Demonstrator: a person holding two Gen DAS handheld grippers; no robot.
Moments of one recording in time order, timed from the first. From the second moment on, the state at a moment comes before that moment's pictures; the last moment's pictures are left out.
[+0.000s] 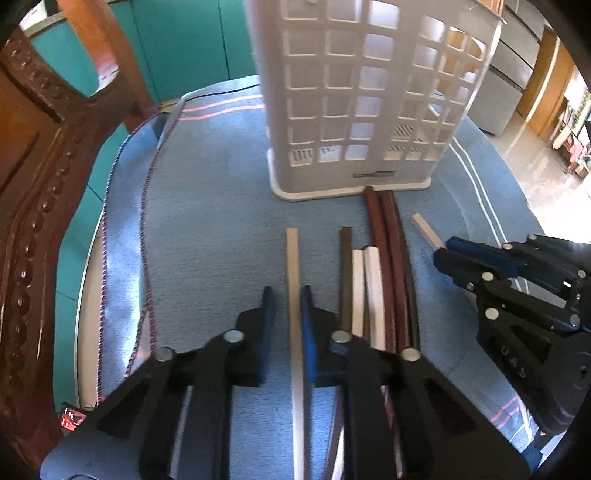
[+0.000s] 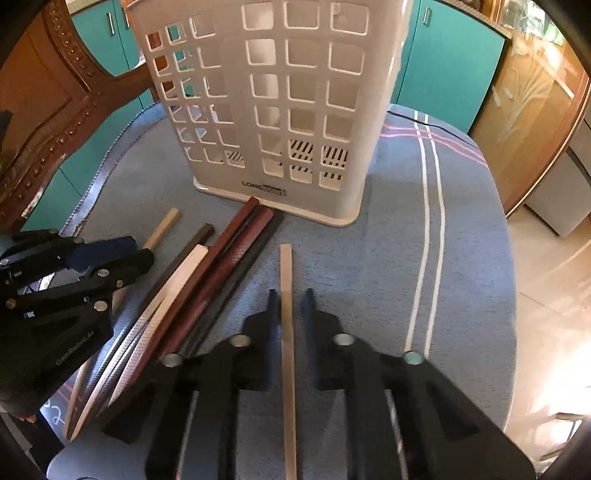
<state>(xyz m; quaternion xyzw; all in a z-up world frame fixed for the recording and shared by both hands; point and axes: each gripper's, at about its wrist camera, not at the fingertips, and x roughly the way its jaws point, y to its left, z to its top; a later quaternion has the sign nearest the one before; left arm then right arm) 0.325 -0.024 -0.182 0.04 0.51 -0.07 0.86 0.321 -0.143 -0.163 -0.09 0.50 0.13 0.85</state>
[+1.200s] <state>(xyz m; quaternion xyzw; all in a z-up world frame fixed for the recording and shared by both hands) 0.302 -0.038 -0.124 -0.01 0.46 -0.16 0.87 0.311 -0.133 -0.120 -0.04 0.47 0.13 0.87</state>
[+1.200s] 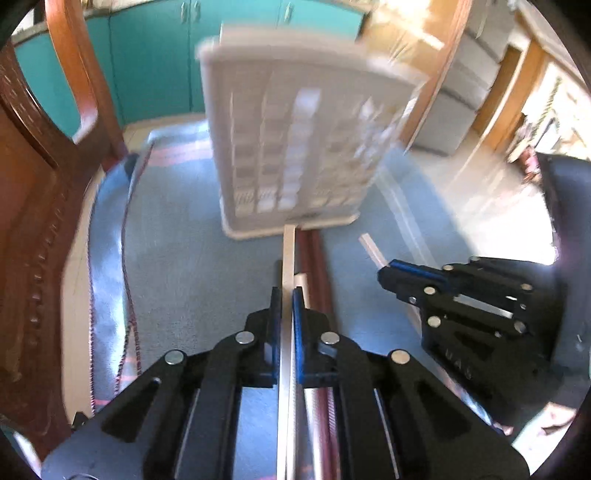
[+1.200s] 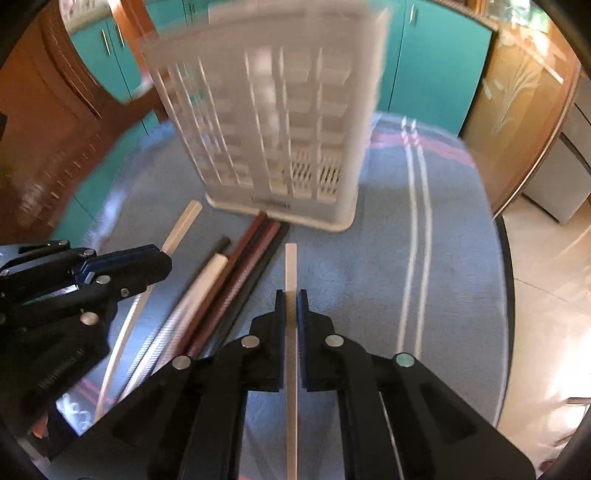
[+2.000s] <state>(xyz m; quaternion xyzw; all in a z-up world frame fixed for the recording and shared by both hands) 0.242 0.019 -0.019 -0.05 0.31 -0.15 0.94 0.247 -0.191 -0.019 0.04 0.33 0.17 0.93</state>
